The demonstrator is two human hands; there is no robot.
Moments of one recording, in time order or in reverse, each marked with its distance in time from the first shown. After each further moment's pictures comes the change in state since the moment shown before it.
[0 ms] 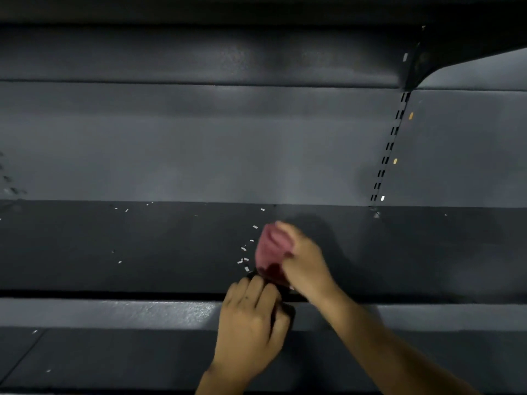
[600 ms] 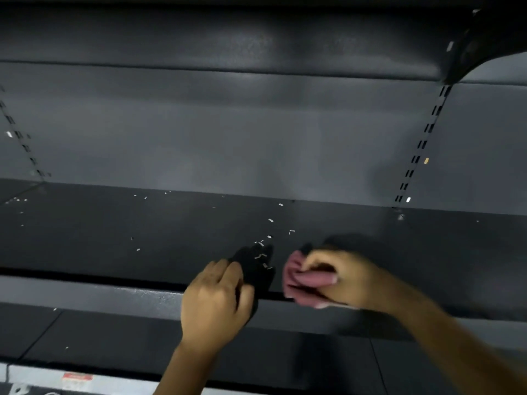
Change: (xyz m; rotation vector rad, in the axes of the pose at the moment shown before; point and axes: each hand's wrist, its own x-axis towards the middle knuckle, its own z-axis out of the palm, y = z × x) left_hand 0.002 -0.056 -0.029 0.169 0.120 -0.179; right_hand -0.008 0.013 -0.044 -0.385 -0.407 -0.260
